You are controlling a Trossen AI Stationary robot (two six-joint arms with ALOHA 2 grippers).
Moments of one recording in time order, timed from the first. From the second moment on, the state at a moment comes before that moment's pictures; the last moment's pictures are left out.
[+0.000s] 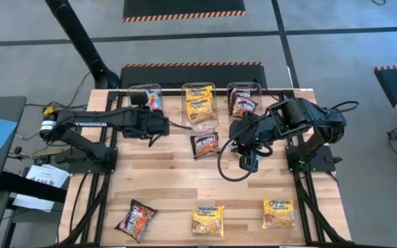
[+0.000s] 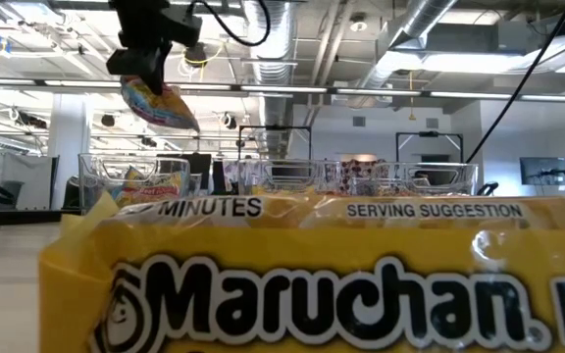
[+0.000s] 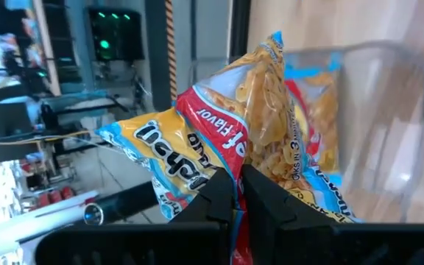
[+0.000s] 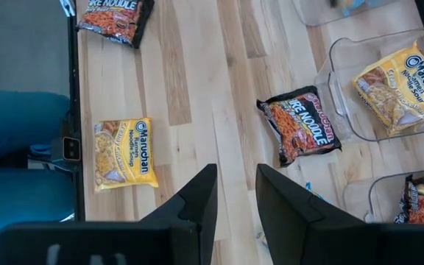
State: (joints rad) left arm 0.08 1.39 1.27 -1.27 -0.93 0.09; right arm 0.25 1.72 2.30 -1.57 0.13 0.38
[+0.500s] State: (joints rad) left arm 0.23 1.39 1.02 -0.96 -0.77 0.32; right arm 0.25 1.72 2.30 -1.57 0.13 0.38
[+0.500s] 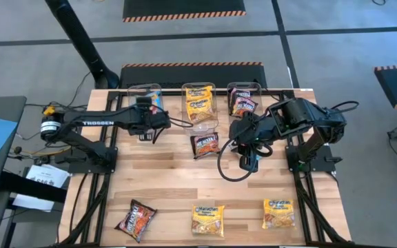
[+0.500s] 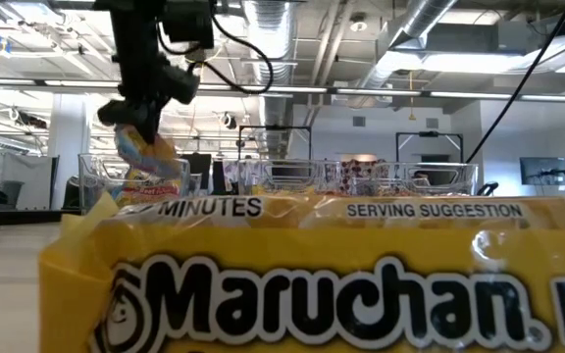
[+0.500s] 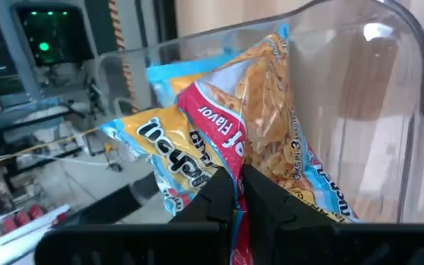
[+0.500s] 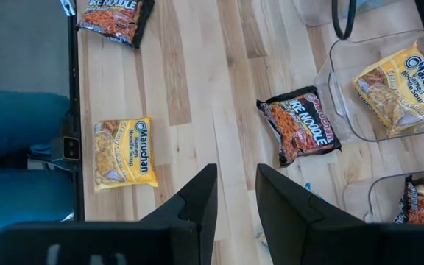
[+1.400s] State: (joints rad) left arm 0.41 1.39 0.93 -0.81 -0.50 0.41; right arm 0.25 1.72 2.30 -1.57 0.13 0.38
